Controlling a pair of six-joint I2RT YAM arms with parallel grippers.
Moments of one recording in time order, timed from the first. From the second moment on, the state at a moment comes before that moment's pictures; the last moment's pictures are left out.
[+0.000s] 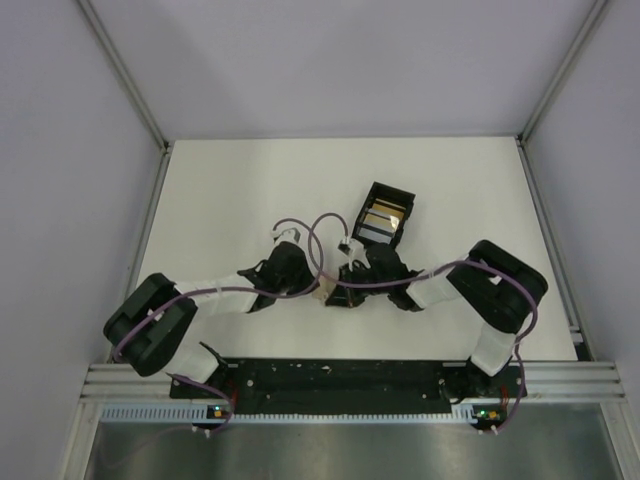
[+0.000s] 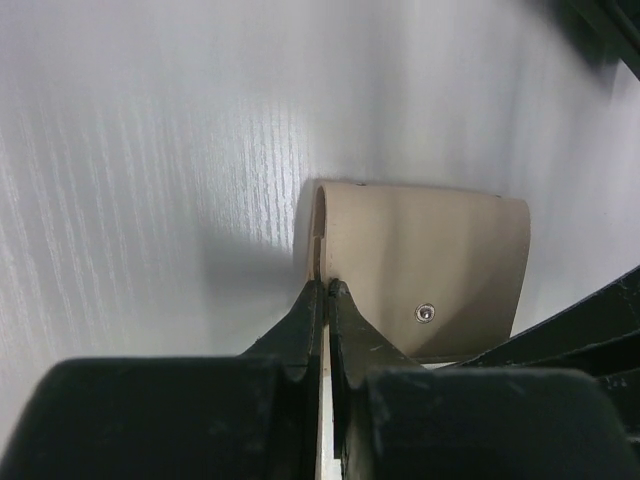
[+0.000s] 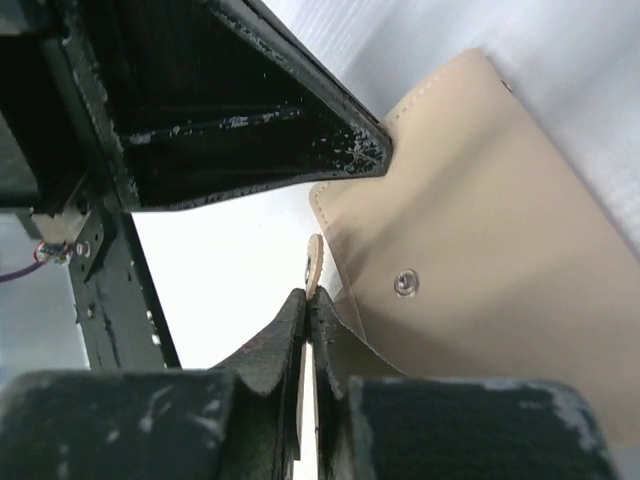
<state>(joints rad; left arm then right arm) -0.71 1.46 0.55 0.13 -0.04 -0.83 0.80 1.79 0.61 0.62 -0.54 0.55</state>
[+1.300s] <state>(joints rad) -0.56 1.59 0.88 -0.21 0.27 -0.55 0.79 1.51 0.56 0.21 -0.23 1.24</state>
